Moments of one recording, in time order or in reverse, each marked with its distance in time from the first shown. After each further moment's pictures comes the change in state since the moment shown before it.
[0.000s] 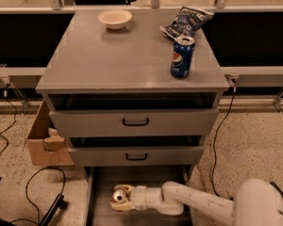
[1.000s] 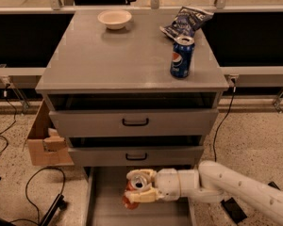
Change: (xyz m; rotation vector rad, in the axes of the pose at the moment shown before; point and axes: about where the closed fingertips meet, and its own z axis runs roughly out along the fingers) arm -0.240 0.090 -0.171 -0.191 -0.198 0.132
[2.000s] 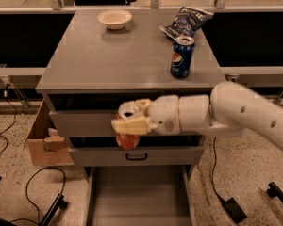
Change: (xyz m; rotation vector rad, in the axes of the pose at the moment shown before) arm -0.262 -0.003 0.002 0.216 0.145 -0.035
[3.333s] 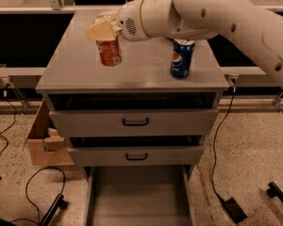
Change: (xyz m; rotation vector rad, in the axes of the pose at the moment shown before) arm -0.213 -0.103 0.031 0.316 0.057 -0.069
